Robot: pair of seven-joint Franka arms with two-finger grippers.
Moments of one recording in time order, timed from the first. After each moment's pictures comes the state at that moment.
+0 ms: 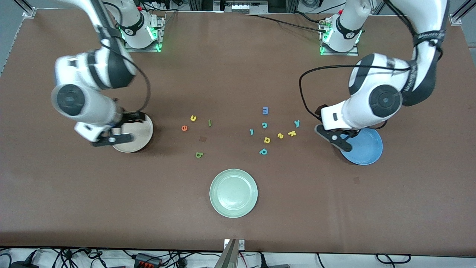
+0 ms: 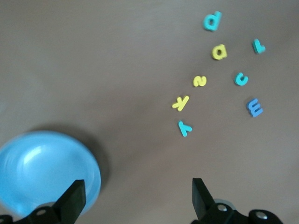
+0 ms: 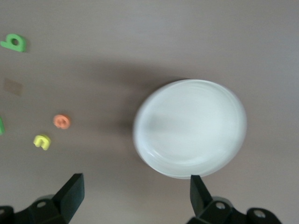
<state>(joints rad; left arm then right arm) -0.26 0.35 -0.07 -1.73 -0.04 1.89 0.43 0.34 0.33 -0.03 -1.83 -0.03 1.95 0.17</state>
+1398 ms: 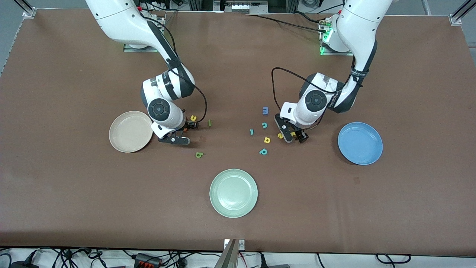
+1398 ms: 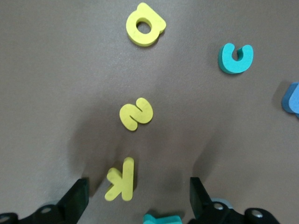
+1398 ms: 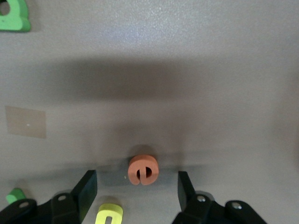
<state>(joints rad) -0.42 0.54 -0.07 -2.07 -0.04 2.57 0.66 0.52 0.58 -0.04 -1.93 0.13 2.33 0.48</state>
